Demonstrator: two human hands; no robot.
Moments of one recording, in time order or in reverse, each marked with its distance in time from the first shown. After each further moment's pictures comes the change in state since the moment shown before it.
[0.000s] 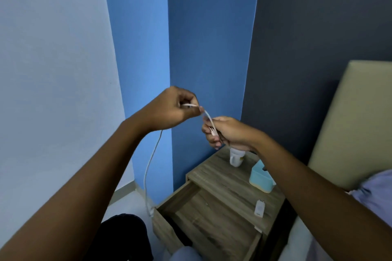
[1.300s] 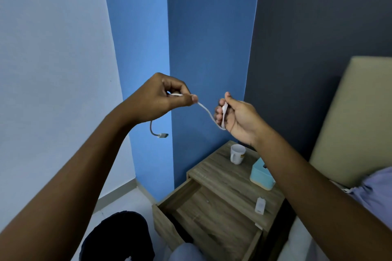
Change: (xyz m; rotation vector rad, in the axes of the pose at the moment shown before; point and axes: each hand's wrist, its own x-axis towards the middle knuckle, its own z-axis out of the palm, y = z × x) left_hand -0.009 0.004 -0.025 -0.073 0.057 0.017; right_hand -0.008 -0.017 -0.006 0.665 0.312 -0.135
